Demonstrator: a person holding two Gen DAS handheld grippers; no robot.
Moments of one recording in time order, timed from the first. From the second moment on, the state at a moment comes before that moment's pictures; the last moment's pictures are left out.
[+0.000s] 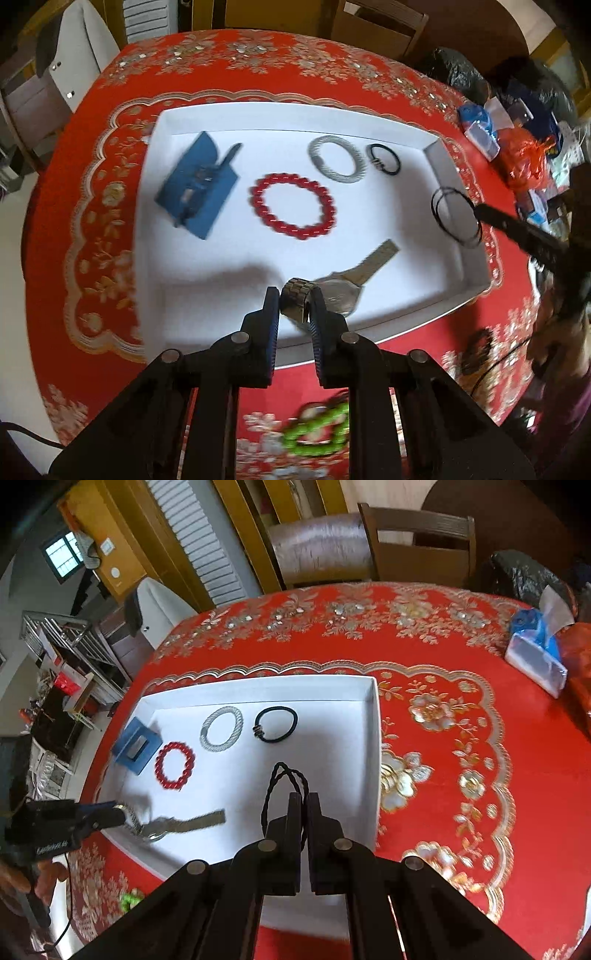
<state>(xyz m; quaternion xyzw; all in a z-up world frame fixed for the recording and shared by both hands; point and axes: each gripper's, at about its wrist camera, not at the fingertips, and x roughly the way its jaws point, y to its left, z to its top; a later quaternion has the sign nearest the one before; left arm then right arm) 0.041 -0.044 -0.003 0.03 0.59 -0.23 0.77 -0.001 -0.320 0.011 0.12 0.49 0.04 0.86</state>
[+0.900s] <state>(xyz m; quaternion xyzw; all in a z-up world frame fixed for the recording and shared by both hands) 0.059 -0.009 -0.014 -0.01 0.59 -0.17 0.79 0.052 -0.333 -0.028 0.13 0.51 -0.03 0.85</state>
